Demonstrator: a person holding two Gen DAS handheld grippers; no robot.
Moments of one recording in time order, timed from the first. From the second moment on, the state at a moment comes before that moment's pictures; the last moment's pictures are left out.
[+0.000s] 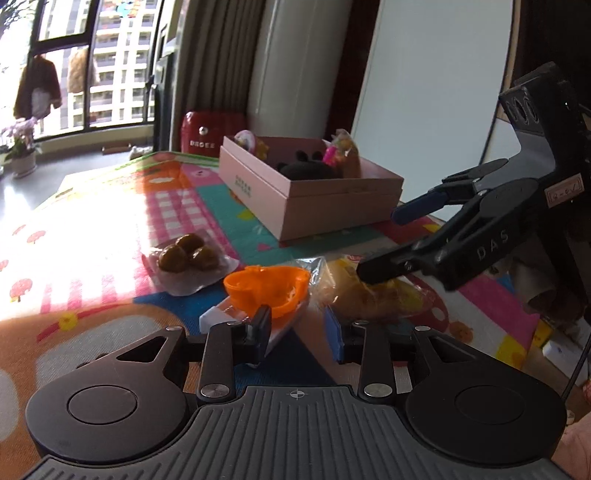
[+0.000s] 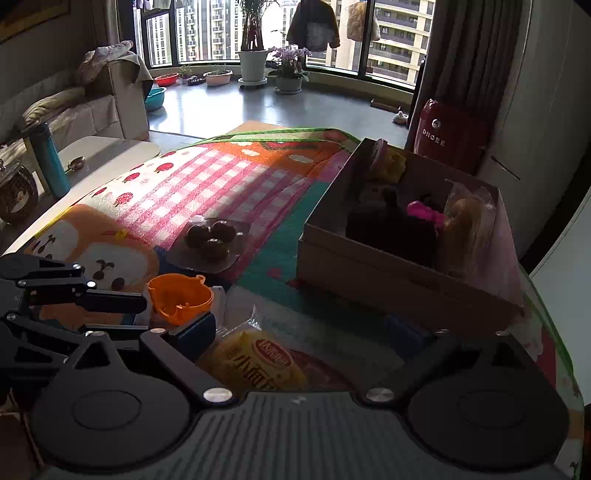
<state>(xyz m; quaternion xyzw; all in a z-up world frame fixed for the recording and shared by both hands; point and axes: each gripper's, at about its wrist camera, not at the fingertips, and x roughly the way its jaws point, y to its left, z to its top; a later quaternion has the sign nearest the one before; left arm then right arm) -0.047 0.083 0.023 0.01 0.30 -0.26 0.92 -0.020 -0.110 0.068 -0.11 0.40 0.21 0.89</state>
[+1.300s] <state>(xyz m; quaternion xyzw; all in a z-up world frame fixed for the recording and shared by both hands) -0.032 0.044 0.026 0.05 0.28 -0.33 0.90 -0.036 -0.153 -0.004 -0.05 0.37 0.14 0.92</state>
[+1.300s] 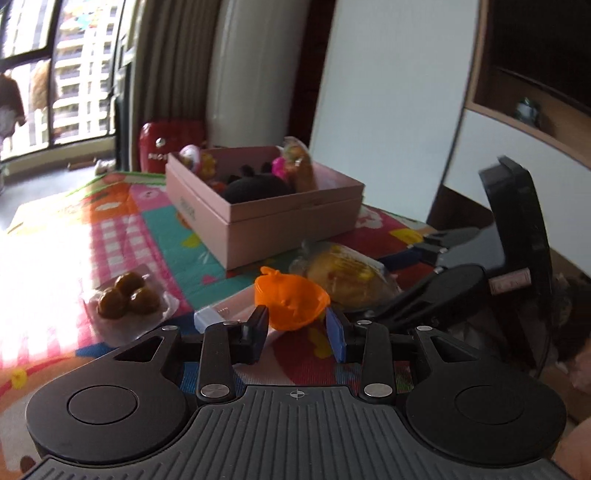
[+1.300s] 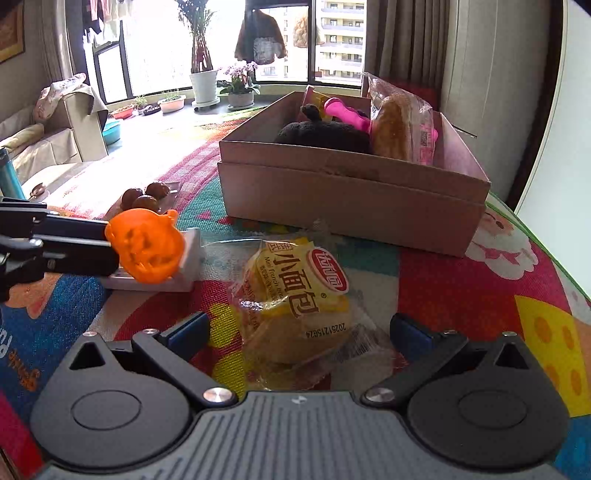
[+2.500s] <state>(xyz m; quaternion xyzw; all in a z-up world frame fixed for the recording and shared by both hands) -0.030 0.014 0.020 0.02 0.34 -0.23 0.91 -0.068 -0.198 0.031 -0.03 0.34 0.12 0.93</state>
